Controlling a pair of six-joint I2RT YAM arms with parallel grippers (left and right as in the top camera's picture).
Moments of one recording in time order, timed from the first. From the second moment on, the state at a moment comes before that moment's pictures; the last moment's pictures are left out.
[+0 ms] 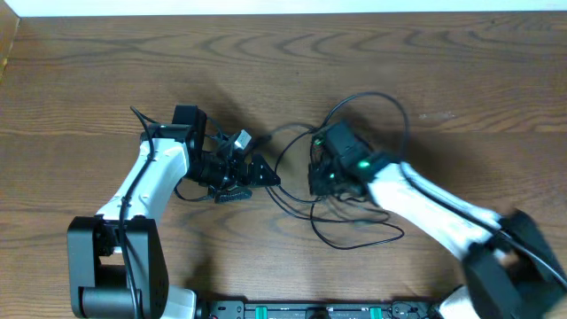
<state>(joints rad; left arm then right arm) -0.05 1.65 1.02 -1.02 0.85 -0.03 0.64 1.63 1.00 -0.46 -0.19 0.56</state>
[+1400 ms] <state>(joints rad) -0.05 1.65 1.02 -1.02 0.81 -0.03 0.01 1.19 1.05 -0.23 0.02 0.03</state>
